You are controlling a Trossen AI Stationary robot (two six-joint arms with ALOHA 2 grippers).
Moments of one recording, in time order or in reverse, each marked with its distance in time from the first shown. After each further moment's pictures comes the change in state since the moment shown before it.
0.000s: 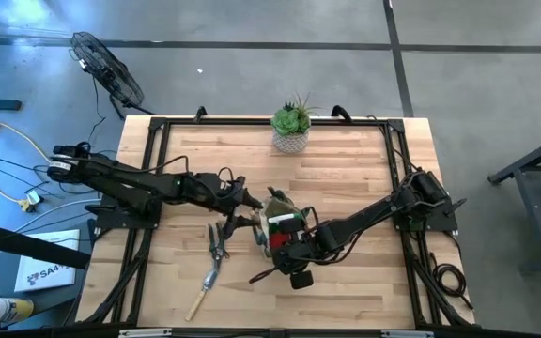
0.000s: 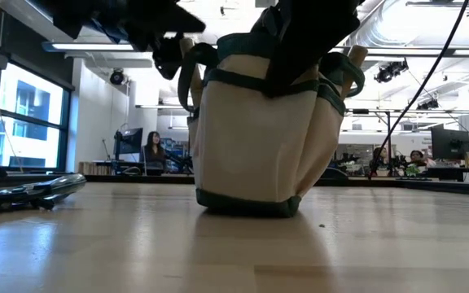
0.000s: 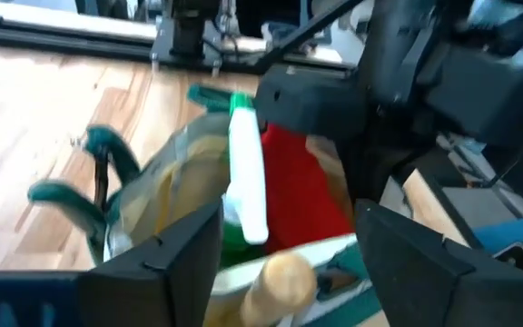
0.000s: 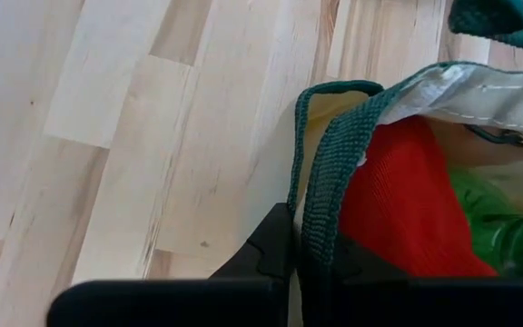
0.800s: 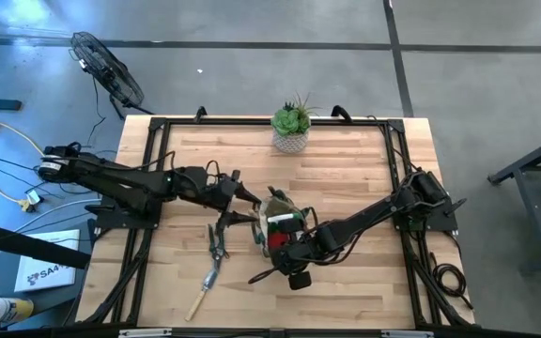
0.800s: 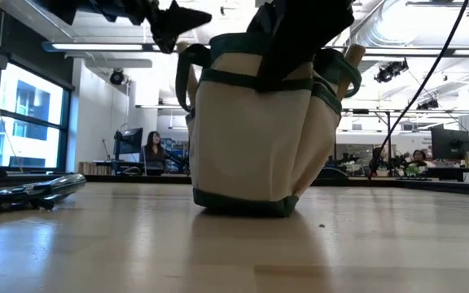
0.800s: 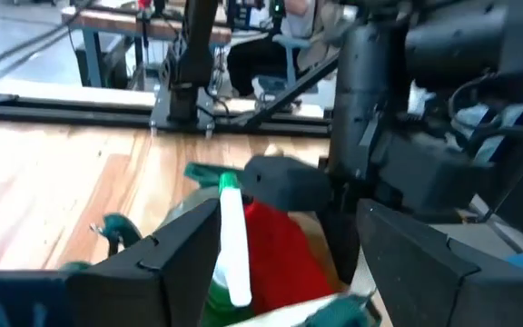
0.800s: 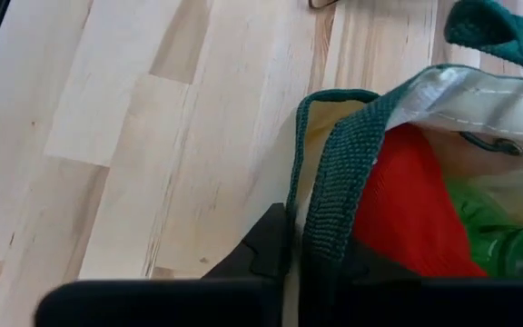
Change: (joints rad) left arm 0.000 -0.106 -0.001 0.043 0.005 0.027; right arm 0.002 0.000 0.000 0.032 0.016 0.004
